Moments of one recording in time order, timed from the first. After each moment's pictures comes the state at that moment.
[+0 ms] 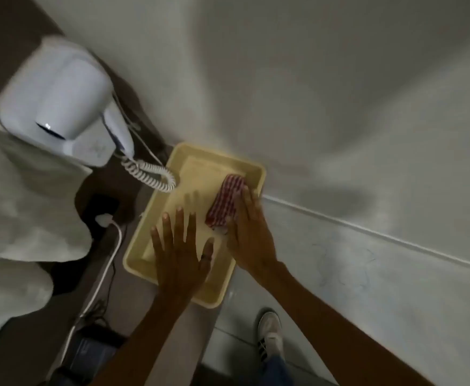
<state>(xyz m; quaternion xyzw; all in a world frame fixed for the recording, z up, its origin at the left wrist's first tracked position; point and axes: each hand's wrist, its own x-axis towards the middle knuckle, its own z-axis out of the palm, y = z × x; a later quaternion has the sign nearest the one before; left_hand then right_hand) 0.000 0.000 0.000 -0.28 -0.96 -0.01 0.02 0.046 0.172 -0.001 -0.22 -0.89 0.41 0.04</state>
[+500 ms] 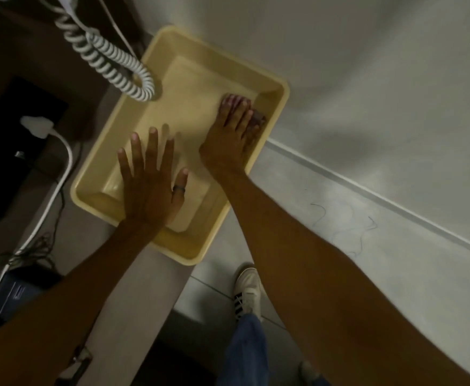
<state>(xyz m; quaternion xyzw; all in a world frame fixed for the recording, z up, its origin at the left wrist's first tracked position) -0.037 -0.031 -0.115 -0.24 -0.97 0.01 -0.04 -0.067 0.145 -0.124 -0.30 -0.89 0.32 -0.12</state>
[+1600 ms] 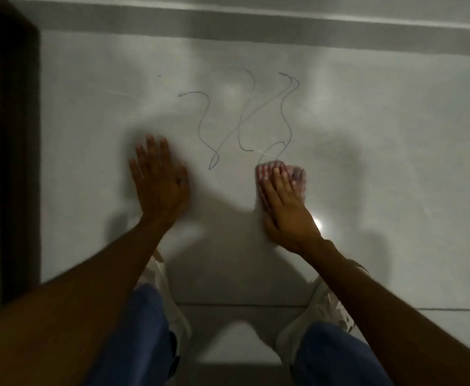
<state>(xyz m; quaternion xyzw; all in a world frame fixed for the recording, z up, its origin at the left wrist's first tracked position) 0.270 0.170 -0.513 -0.34 -0.93 -0.04 -0.15 0.525 0.314 -0.491 -0.31 -0.88 0.34 -0.15</state>
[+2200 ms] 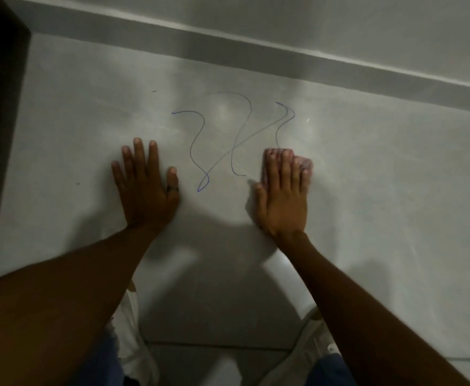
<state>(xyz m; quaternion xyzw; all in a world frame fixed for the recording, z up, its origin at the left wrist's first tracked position) 0.256 0.187 -0.562 -0.32 -0.94 -0.09 -0.02 0.471 0.368 -0.534 -0.40 -0.90 0.13 -0.04</state>
